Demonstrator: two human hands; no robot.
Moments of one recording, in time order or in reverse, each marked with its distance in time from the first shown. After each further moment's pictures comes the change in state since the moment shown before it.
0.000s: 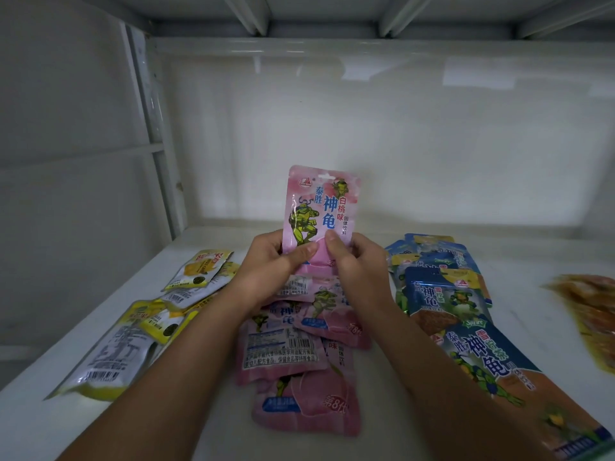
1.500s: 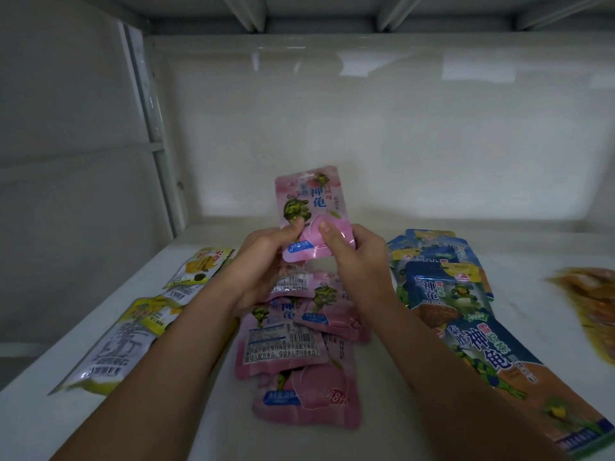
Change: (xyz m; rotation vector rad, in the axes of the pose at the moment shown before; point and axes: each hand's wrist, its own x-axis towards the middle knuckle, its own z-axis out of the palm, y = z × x) left_hand 0.007 0.003 -0.008 -0.310 -0.056 -0.213; right_hand -0.001 -0.013 0.002 0.014 -0.011 0.023
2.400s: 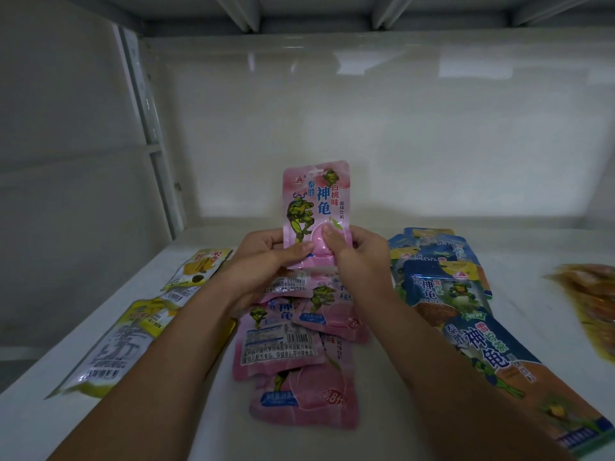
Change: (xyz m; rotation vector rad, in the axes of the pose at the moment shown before) left_hand -0.004 -0.005 -0.003 0.170 0.021 0.041; right_hand 0.000 -0.001 -0.001 0.086 0.012 0.110
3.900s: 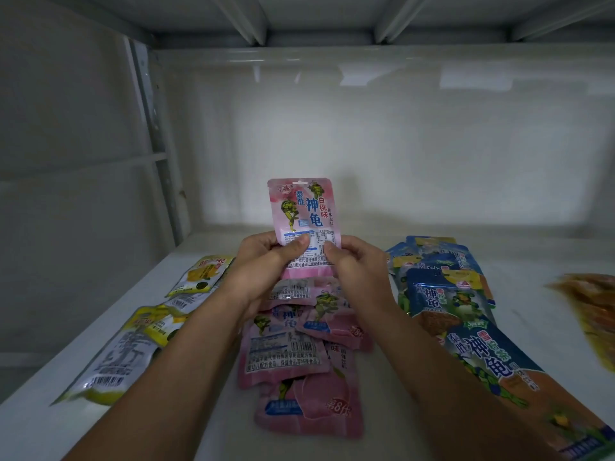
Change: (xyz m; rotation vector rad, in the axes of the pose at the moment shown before) left_hand -0.005 0.011 0.007 -0.036 0.113 0.038; right_hand -0.002 0.004 0.000 -0.040 -0.041 0.031
